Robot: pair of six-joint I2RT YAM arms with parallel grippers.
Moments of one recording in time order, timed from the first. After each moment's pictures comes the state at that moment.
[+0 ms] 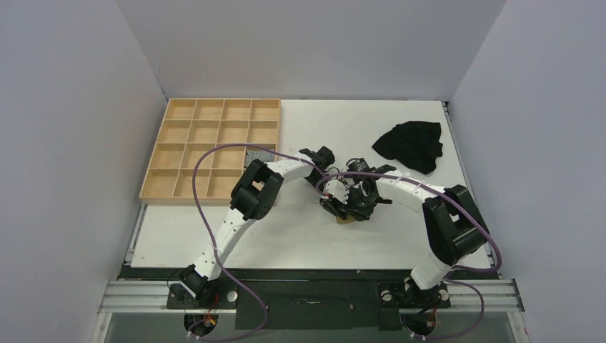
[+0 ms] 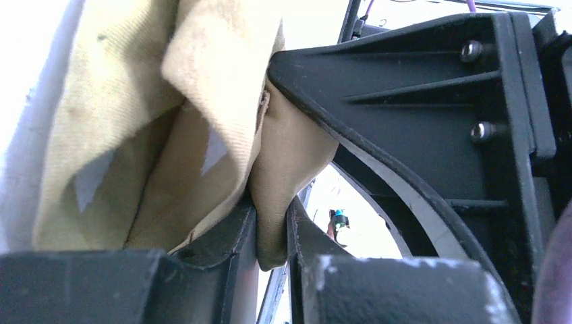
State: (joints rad) left arm -0.72 2.62 2.02 -0.87 1.21 -0.15; right arm 0.49 1.63 0.94 -0.70 -0.20 -0.84
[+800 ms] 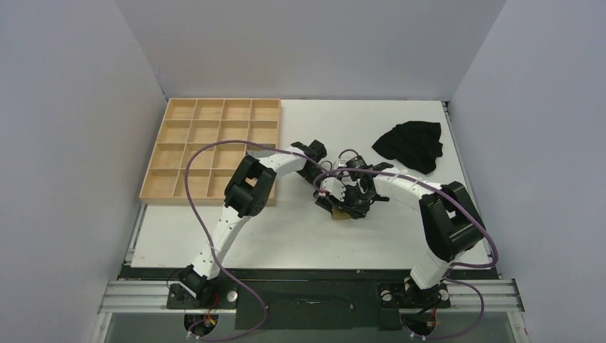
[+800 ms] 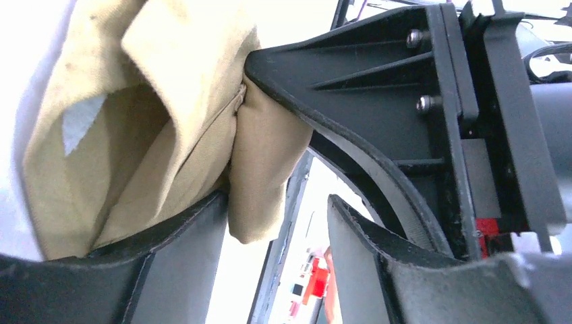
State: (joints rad) left arm -0.67 2.59 2.03 -0.93 1.22 -0.10; right arm 0.49 1.67 0.98 -0.70 -0.23 -0.85
